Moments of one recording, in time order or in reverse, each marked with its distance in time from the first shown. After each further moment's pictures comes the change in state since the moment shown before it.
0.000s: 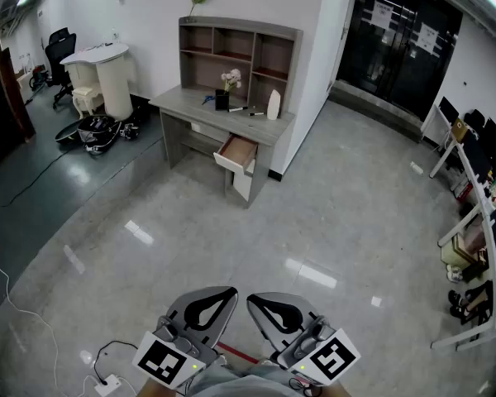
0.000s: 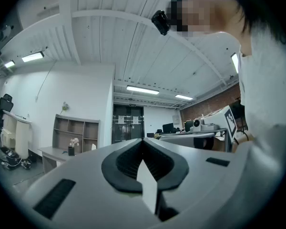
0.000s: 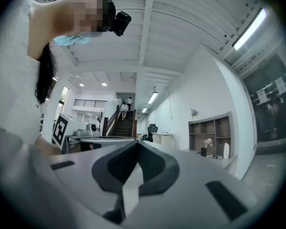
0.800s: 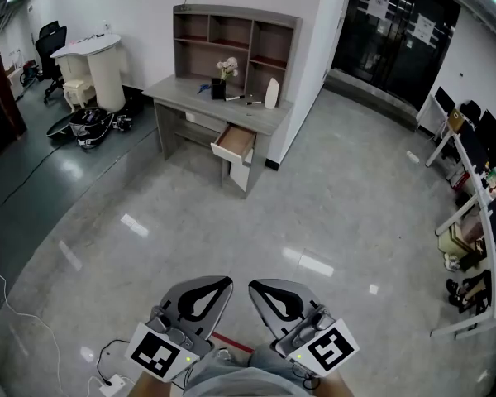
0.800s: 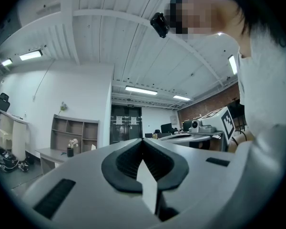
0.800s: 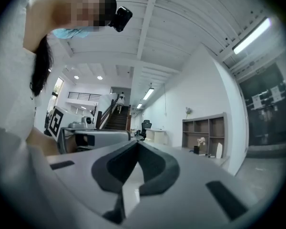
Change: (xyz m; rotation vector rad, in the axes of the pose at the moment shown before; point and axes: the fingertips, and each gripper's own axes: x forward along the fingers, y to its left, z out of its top) left arm -0.010 0.041 -0.012 0.020 0.003 -0.036; right arm 0.037 -0.014 -0.024 -0.042 0.048 -0.087
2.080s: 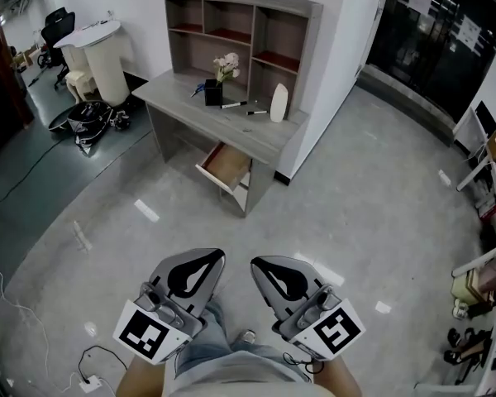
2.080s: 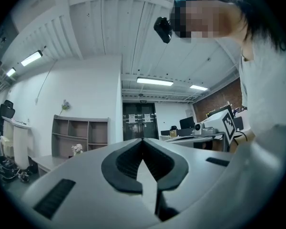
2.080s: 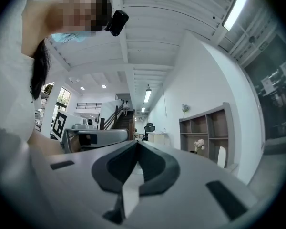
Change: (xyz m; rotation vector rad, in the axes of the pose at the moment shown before) left arm 0.330 0.172 -0.027 0.047 0.012 0.155; right arm 0.106 -0.365 -0.029 0.051 -0.075 0.149
